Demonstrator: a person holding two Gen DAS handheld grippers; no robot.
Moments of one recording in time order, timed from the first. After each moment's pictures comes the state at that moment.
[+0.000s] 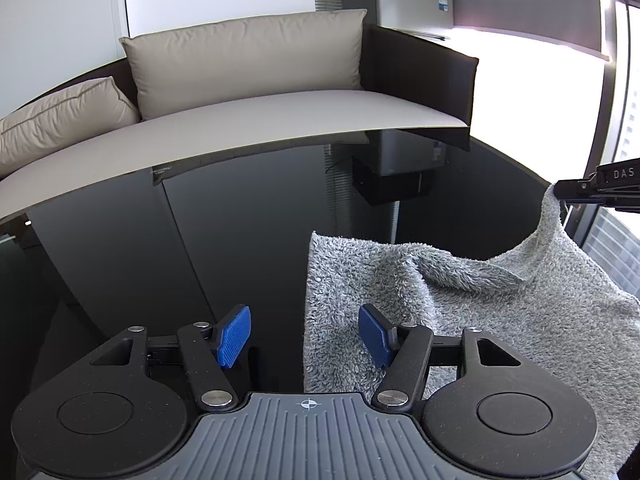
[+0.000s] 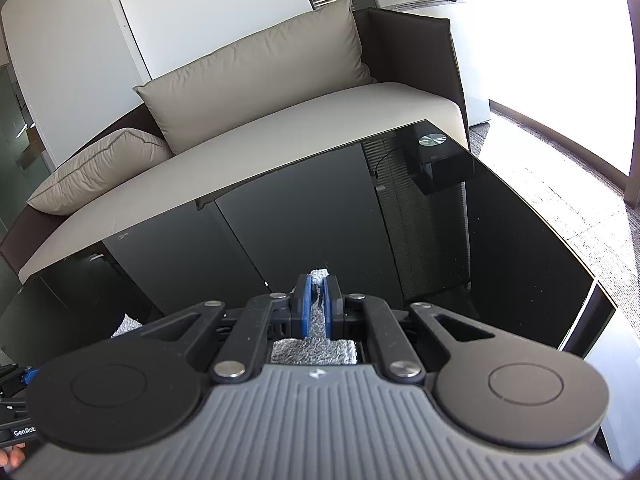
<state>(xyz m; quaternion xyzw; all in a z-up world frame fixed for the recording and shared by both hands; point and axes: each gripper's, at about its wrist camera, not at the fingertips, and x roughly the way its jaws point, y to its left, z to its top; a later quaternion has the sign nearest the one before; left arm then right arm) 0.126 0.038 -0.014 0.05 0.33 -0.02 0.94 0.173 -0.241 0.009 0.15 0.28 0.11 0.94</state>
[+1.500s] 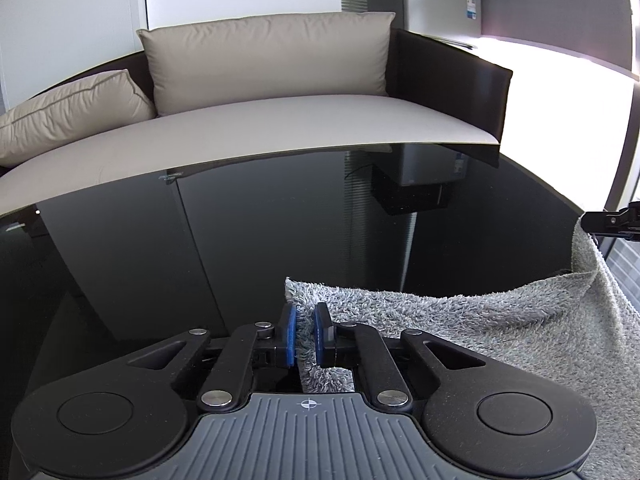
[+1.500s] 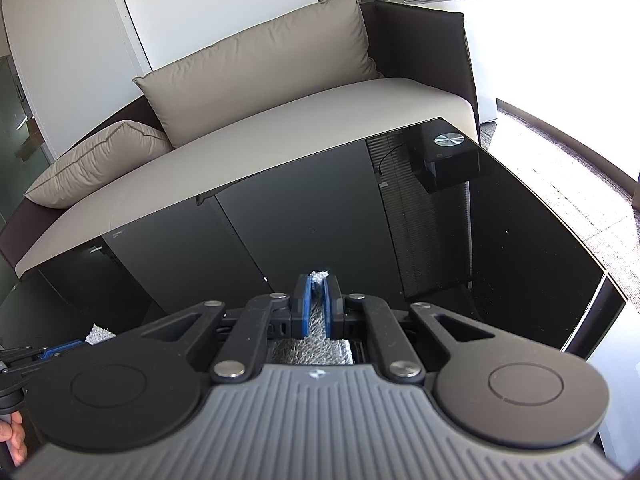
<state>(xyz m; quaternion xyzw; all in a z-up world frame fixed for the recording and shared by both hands) 0.179 0.049 -0.022 0.03 0.33 0.02 0.94 0.201 -0.227 -0.001 0.14 0.29 0.11 0.94</state>
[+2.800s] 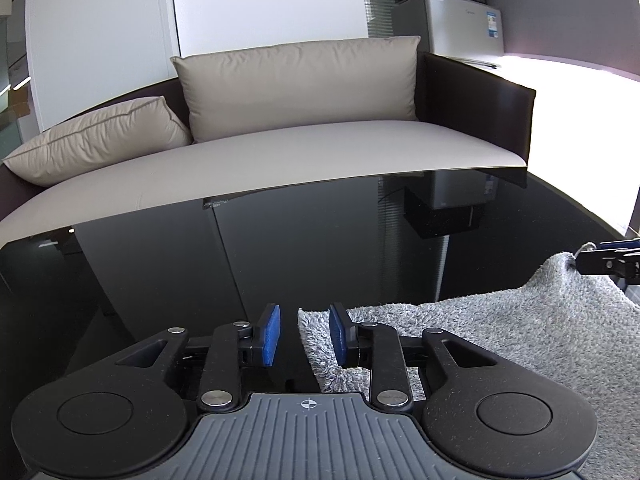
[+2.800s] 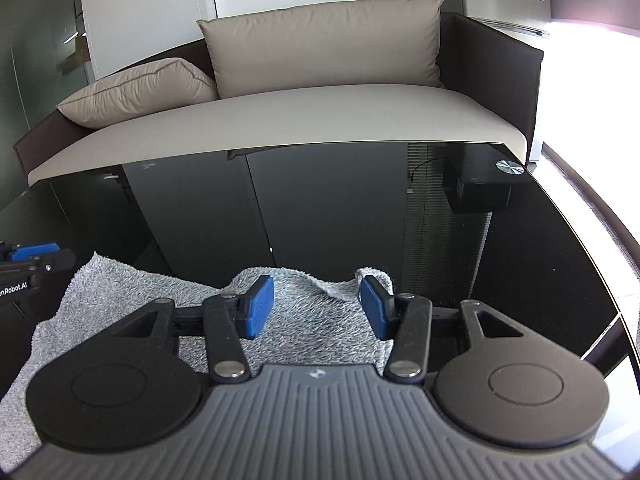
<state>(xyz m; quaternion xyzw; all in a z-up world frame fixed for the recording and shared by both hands) 0.161 0.055 0.001 0.06 0.29 0.06 0.95 0.193 -0.183 -0.002 0.01 0.29 0.18 0.94</state>
